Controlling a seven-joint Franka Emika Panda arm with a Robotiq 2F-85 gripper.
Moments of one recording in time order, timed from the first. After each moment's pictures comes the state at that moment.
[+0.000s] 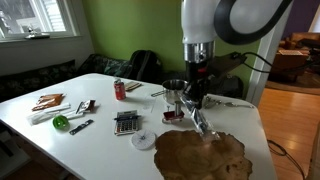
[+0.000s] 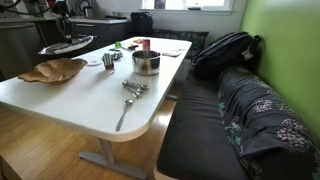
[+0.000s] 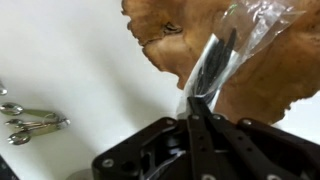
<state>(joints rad) 0.35 0.12 0.12 -2.25 -0.11 2.33 0.54</state>
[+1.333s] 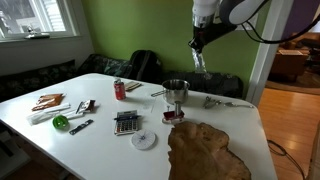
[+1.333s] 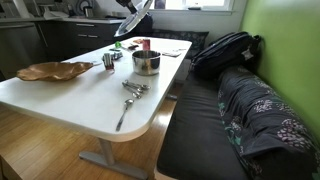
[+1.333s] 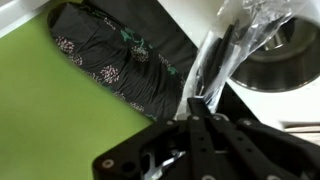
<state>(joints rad) 0.11 0.13 -0.01 -2.04 -0.85 2.37 0.98</state>
